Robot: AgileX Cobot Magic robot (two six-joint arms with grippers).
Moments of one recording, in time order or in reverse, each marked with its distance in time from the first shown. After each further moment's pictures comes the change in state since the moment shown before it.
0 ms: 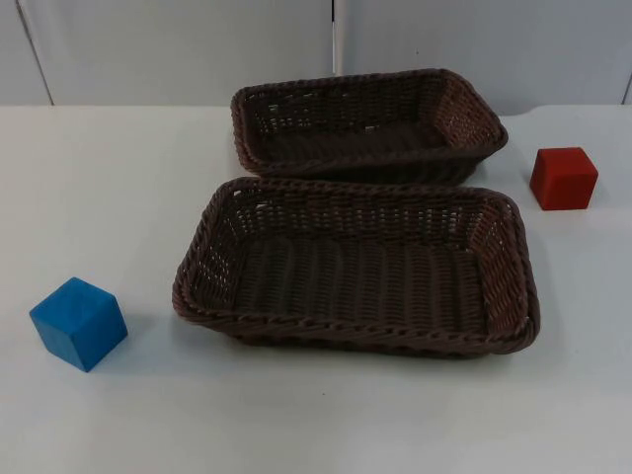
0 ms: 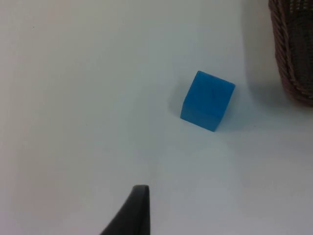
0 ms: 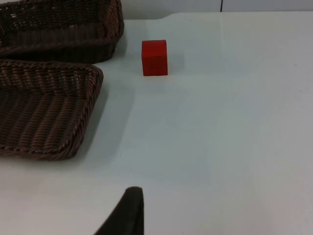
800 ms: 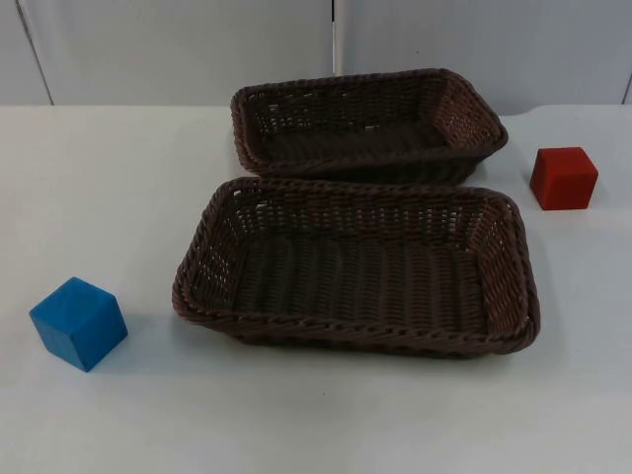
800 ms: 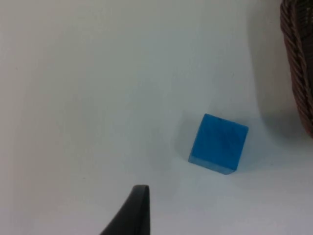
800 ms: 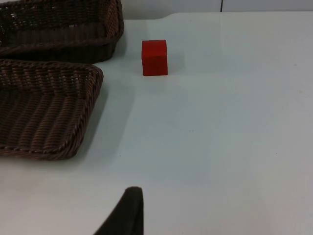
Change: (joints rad) right arm 0.000 0.000 0.000 0.000 0.000 -0.002; left arm 0.000 0.398 -0.143 -0.051 -0.180 0.134
